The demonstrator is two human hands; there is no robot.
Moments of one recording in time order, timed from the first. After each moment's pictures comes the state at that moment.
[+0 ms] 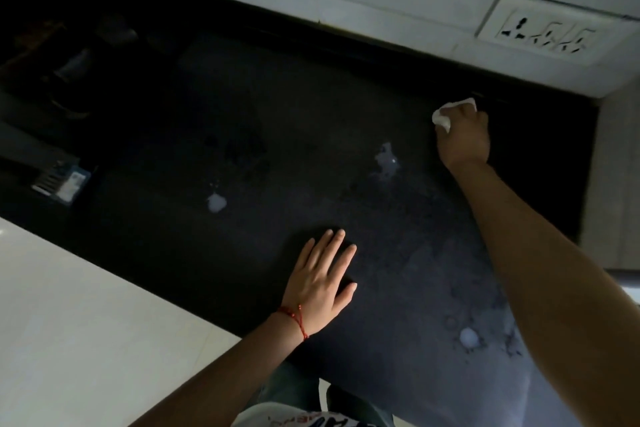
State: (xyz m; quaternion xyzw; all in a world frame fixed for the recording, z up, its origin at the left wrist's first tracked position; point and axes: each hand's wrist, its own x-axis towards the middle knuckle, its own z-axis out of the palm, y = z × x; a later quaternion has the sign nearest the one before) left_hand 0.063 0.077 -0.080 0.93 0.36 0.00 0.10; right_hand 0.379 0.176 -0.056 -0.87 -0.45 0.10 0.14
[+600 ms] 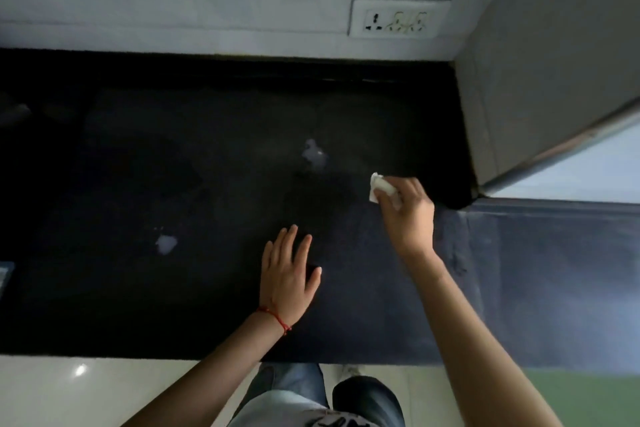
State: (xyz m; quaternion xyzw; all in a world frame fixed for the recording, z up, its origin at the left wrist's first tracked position) left_hand 0.064 0.081 -0.071 0.93 0.34 -0.03 0.12; right_hand 0.261 0.011 -0.008 -0.86 -0.30 0.04 0.42
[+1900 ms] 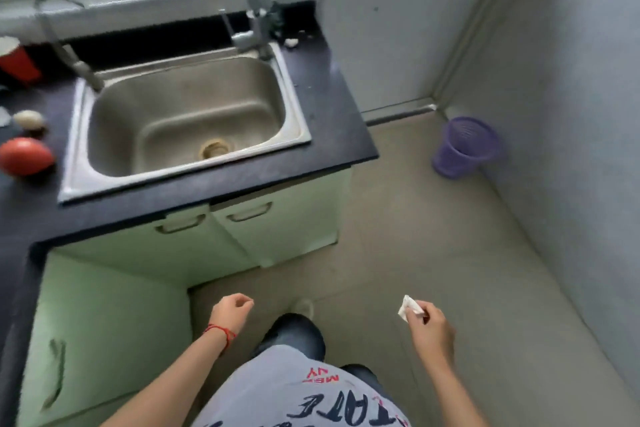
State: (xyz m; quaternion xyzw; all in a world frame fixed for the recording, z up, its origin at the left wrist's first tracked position) left_hand 0.055 -0.464 -0.108 0.87 -0.20 -0.41 0.16; right_hand -0.263 -0.588 -0.094 -0.52 0.73 -0.16 0.41
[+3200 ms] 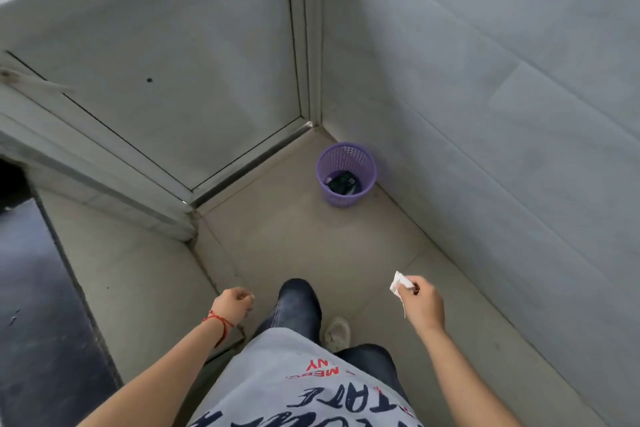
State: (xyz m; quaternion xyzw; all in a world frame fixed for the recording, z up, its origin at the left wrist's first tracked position) left_hand -0.113 -1.049 -0.130 0.81 -0.32 -0.49 0.03; right_hand -0.455 -1.083 -0.104 -0.39 0.80 -0.17 0.43
